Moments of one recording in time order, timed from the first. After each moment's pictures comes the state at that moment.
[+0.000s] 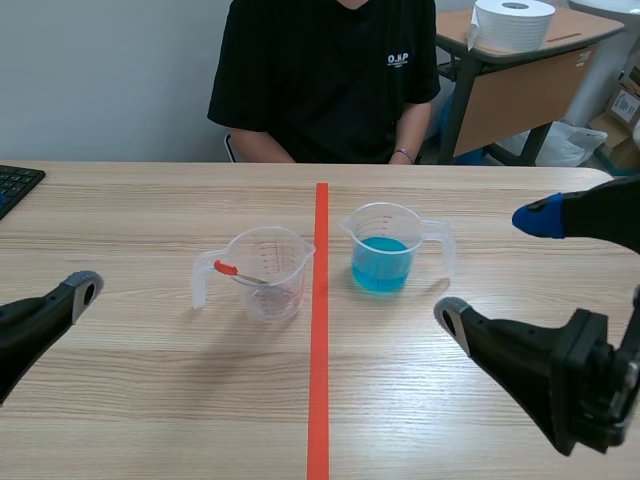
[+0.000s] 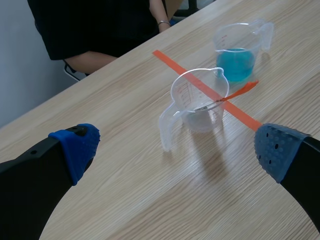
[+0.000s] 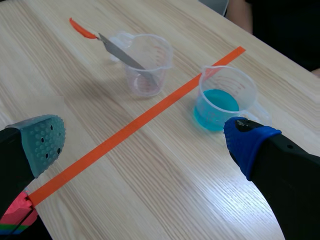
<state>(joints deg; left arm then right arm) 49.7 -37.3 -18.9 122.3 -19.3 -24.2 -4.8 -42.1 40.2 11.2 123.3 26.6 32.2 -5.1</state>
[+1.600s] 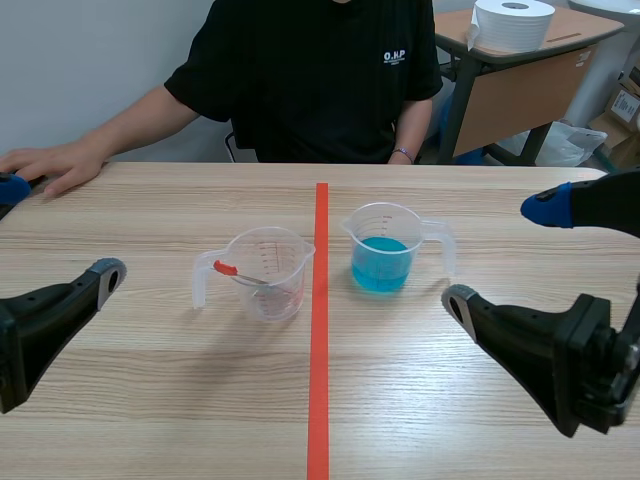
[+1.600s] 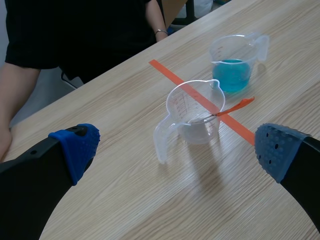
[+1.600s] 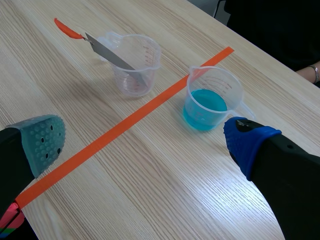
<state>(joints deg) 46.9 -38.3 -14.9 122.3 -19.5 -21.2 -4.7 -41.2 40.1 11.8 123.2 26.6 32.2 -6.0</state>
